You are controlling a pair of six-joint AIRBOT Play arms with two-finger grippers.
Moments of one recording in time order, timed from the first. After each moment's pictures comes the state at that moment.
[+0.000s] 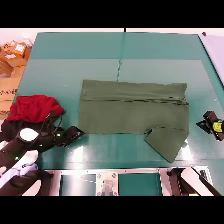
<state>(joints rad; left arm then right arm) -0.13 -0.86 0.24 0.59 -0.76 -1.45 -0.84 -0.96 0.66 -1.11 1.13 1.54</state>
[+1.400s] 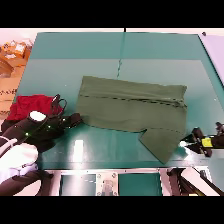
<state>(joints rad) -0.14 -1.17 0.48 0.54 -0.65 -1.17 -0.89 -1.02 0.50 -1.20 1.35 1.50</state>
